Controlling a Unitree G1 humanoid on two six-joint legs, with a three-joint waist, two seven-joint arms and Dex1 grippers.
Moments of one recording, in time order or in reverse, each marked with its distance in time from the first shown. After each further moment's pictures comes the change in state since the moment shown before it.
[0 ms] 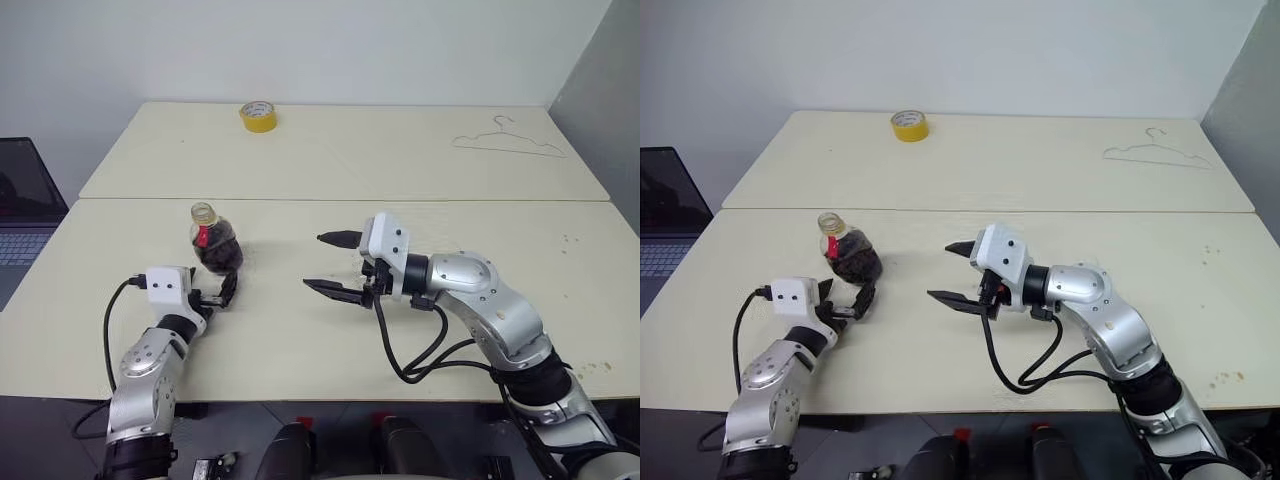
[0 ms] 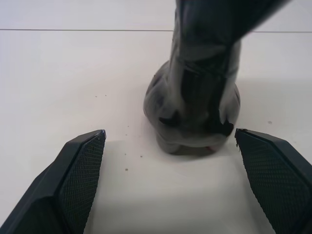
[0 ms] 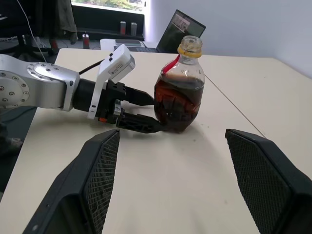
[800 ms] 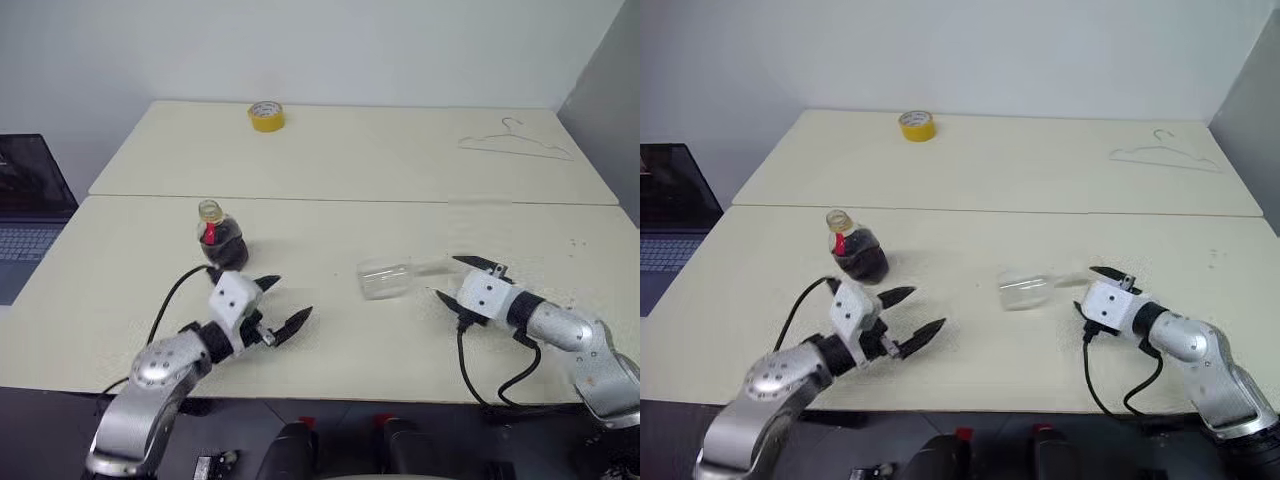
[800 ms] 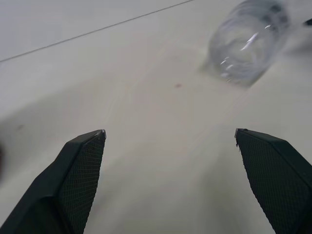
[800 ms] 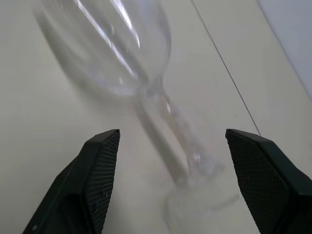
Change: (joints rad) left arm 0.080 0.202 -0.244 -0.488 -0.076 0.248 -0.299; right arm 0.456 -0.409 -0.221 0.107 -0.502 -0.417 -0.212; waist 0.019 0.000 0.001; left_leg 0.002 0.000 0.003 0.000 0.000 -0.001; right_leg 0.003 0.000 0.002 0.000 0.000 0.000
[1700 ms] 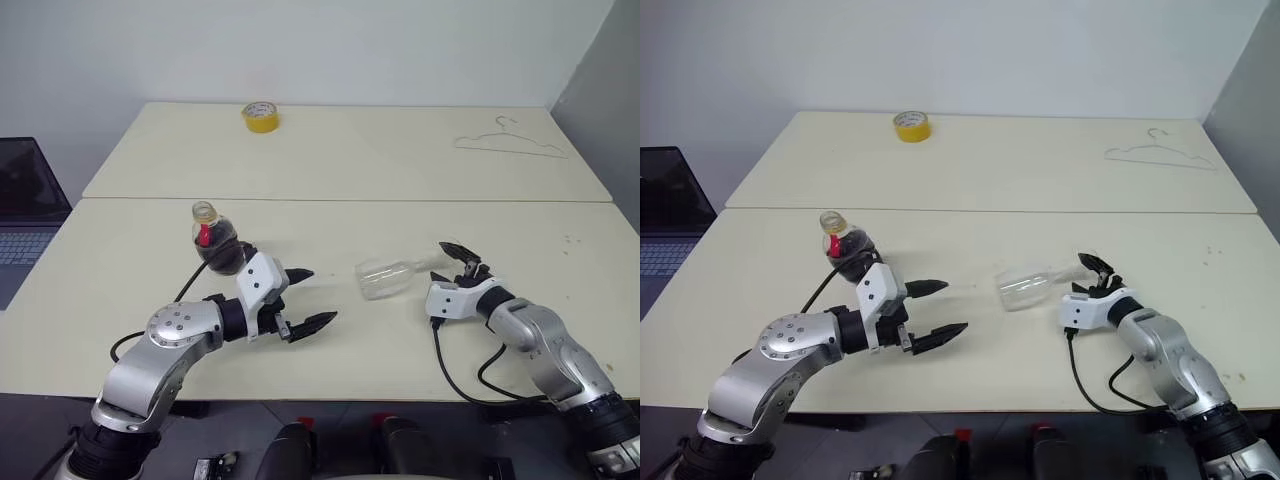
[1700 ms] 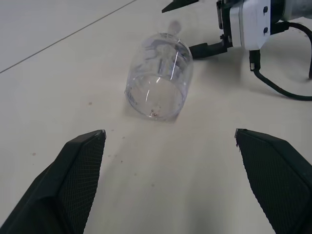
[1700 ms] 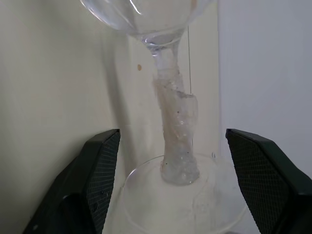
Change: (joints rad) left arm -0.176 0.075 -0.092 0.021 -0.060 0.099 -0.137; right arm -0.154 0.133 0.147 0.251 -0.547 -0.193 -0.304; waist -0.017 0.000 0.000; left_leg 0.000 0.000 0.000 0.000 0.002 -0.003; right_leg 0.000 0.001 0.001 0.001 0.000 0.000
